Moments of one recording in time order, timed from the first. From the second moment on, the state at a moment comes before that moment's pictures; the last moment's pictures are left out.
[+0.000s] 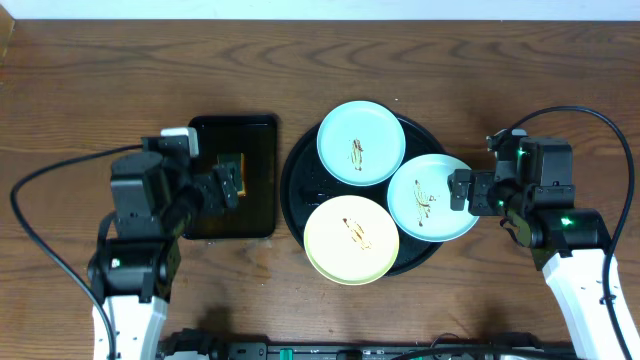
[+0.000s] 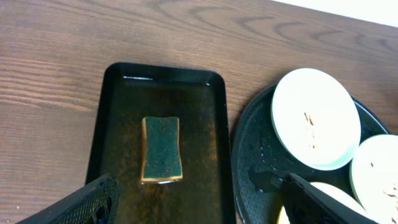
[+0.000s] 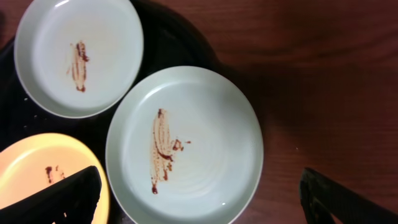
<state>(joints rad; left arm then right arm) 0.02 0.92 0.85 -0.62 0.20 -0.15 0.06 1.12 0.87 -0.69 -0.12 0.12</state>
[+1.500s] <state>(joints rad) -0.06 1.79 1.10 -0.60 -0.04 -0.16 0.06 1.12 0.87 -0.69 -0.09 0.15</state>
